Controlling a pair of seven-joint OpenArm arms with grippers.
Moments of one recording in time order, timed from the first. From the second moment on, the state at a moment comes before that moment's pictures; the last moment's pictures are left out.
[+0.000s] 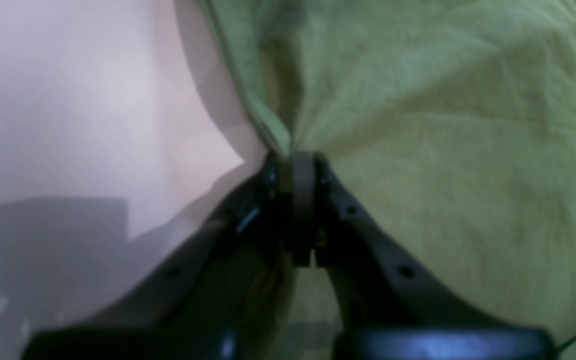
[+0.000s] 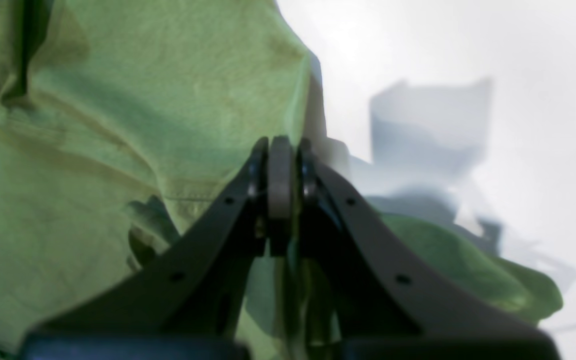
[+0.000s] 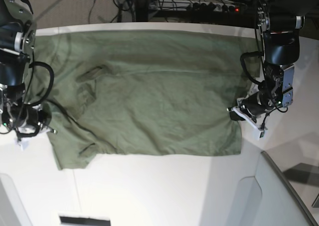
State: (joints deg) left arm -16.5 -19.7 -7.8 42.0 -23.6 -26.5 30.1; right arm 24.1 15.8 16.4 39.2 21.4 9.7 -45.5
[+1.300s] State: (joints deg) left arm 8.6 -22.5 -17.0 77.4 -23.2 -26.6 40.7; right arm 24.2 15.6 16.4 39.2 21.6 9.7 -45.5
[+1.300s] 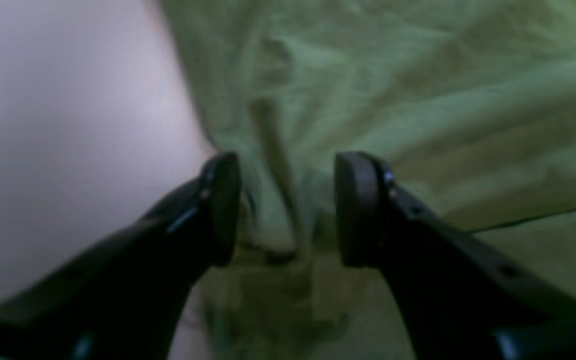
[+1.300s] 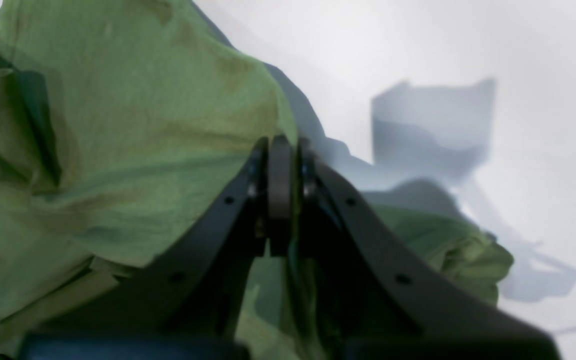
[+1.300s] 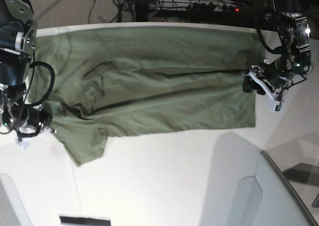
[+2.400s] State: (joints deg) left arm -23.4 -24.5 -11.2 29.0 -23.5 -26.4 24.7; right arm 24.2 15.9 16.3 39.2 21.4 9.7 -45.6
